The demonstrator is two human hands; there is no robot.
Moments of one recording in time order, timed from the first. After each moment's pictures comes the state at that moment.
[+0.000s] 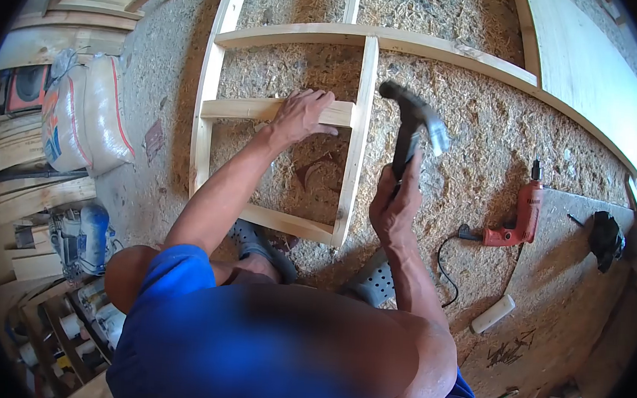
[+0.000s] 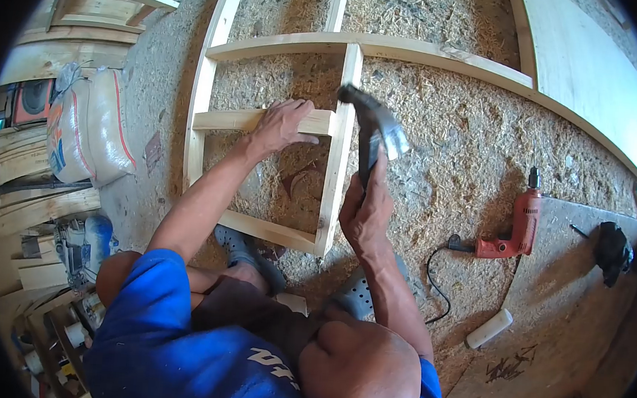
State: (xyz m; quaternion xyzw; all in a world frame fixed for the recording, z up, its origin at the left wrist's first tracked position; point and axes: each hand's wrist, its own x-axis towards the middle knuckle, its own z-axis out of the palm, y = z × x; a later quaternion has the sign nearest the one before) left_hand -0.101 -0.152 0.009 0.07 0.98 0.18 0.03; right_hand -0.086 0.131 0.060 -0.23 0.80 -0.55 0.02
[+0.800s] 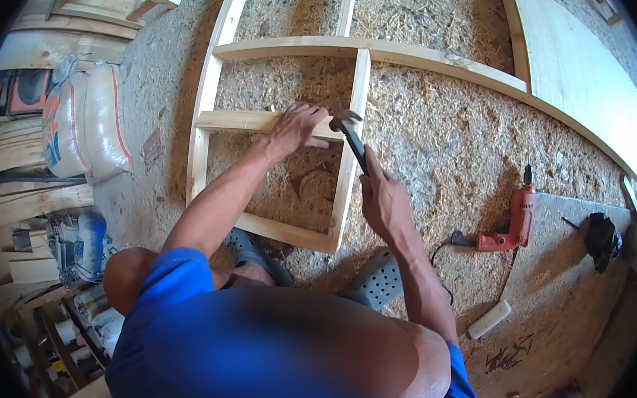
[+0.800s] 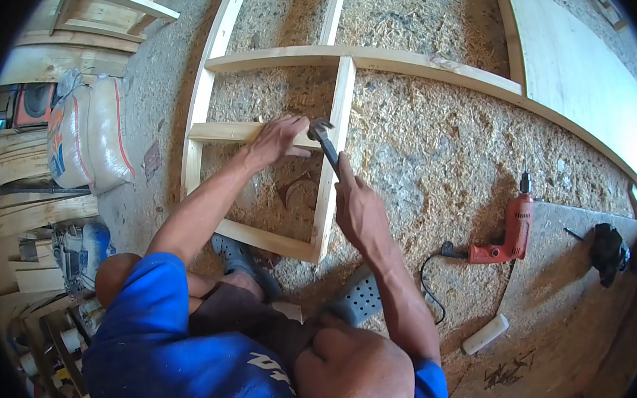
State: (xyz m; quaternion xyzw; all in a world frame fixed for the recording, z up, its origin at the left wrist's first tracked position) left_hand -0.098 -0.151 -0.002 0.07 0.98 0.17 0.07; right_hand -0.113 0.139 0.070 -0.30 0.85 -0.36 0.25
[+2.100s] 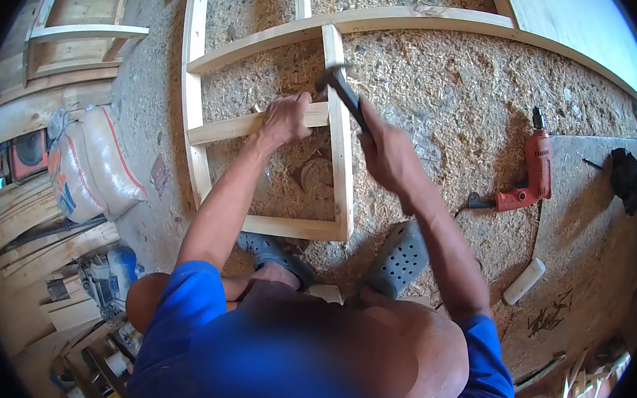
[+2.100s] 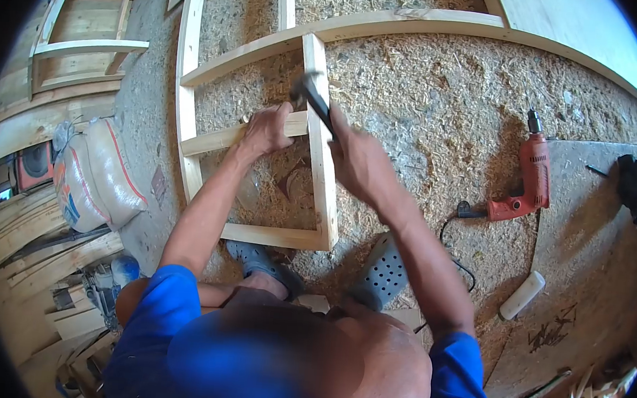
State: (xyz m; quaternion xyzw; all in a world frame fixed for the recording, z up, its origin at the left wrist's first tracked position) left_hand -0.119 -0.150 -0.024 0.07 0.98 0.15 0.10; right_hand -0.150 0.140 0.065 -0.28 0.81 -0.47 0.22
